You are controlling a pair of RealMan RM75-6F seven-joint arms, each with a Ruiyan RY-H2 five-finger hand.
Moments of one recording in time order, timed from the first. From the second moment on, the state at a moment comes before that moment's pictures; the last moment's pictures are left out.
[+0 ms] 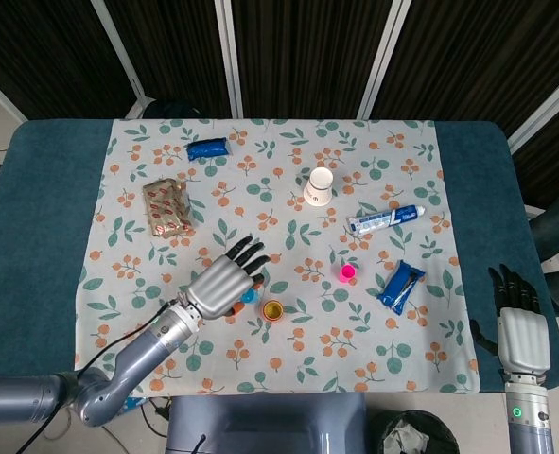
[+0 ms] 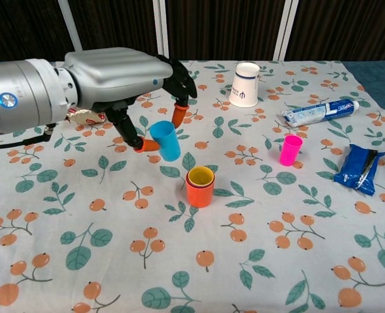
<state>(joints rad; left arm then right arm) -0.89 -1.46 -0.13 -1.81 1.13 0.95 0.69 0.08 -1.35 0.13 -1.54 -1.37 1.49 -0.16</state>
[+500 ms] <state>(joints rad) -0.96 -1.54 -0.14 -1.85 1.02 0.99 0.82 0.08 -1.34 0.14 -1.55 -1.36 1.50 -0.15</state>
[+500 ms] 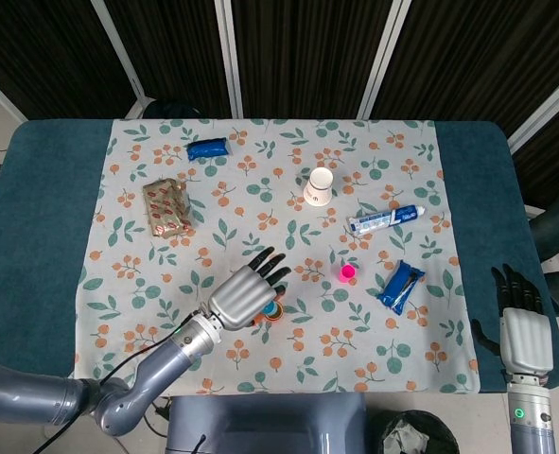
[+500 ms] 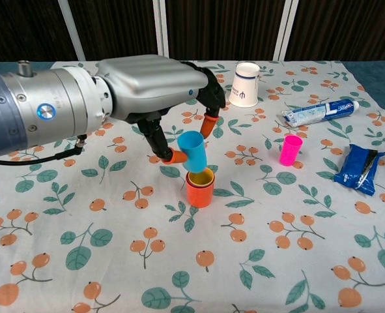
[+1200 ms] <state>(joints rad) -1.00 -1.61 -0.11 -1.78 0.99 1.00 0.84 0.07 -1.33 0.13 -1.55 -1.36 1.49 -0.14</state>
